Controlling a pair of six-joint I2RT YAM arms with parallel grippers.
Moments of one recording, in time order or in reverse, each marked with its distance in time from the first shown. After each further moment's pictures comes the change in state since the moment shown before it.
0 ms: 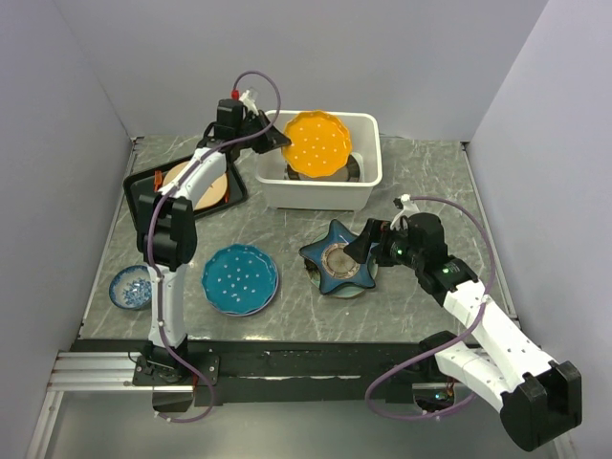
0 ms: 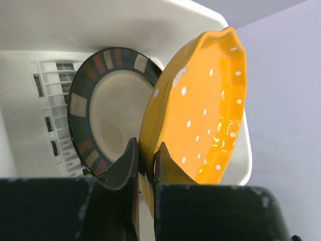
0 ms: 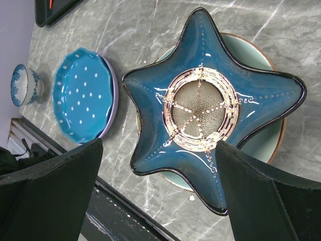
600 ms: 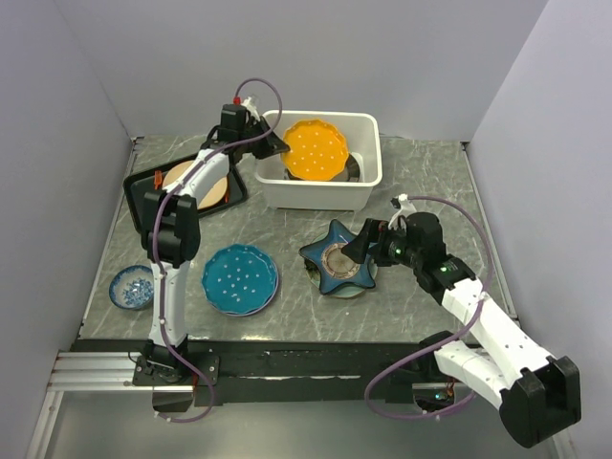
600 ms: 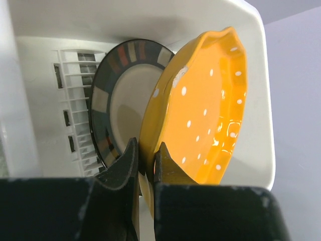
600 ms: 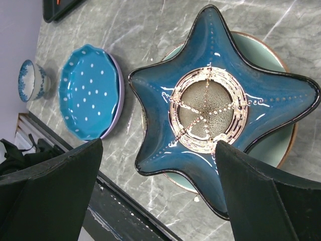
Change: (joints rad) left arm 0.000 0.053 0.020 -0.040 -0.042 0.013; right arm 0.000 0.019 -0.005 0.028 -0.037 0.007
